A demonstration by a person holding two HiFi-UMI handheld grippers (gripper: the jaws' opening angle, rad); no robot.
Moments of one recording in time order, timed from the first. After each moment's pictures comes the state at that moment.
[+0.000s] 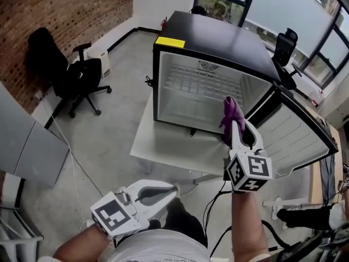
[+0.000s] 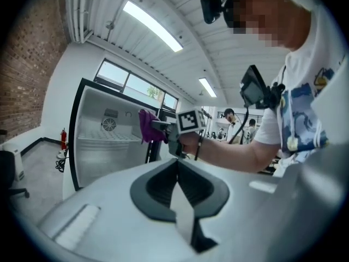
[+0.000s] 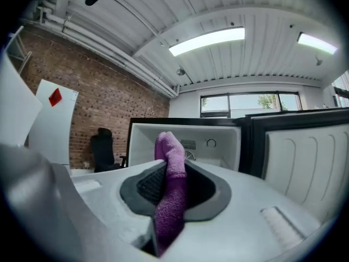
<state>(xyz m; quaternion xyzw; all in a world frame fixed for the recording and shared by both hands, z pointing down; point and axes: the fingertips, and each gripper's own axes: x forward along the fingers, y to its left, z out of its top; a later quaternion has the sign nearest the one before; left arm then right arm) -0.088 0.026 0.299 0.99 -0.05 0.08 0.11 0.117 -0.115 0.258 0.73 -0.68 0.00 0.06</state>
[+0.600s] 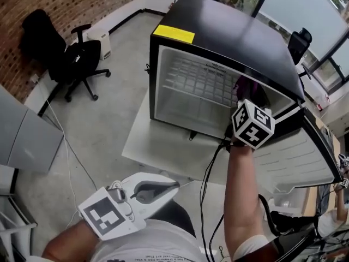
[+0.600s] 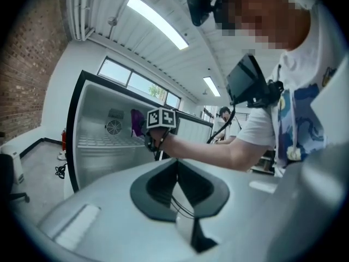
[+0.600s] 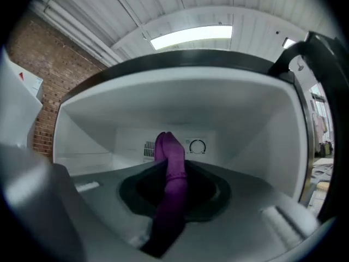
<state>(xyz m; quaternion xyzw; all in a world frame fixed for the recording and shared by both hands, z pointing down) -0.052 -0.040 0.289 0.99 -0.06 0.09 0.12 0.211 -0.276 0.260 0.81 -0.59 -0.01 0.04</state>
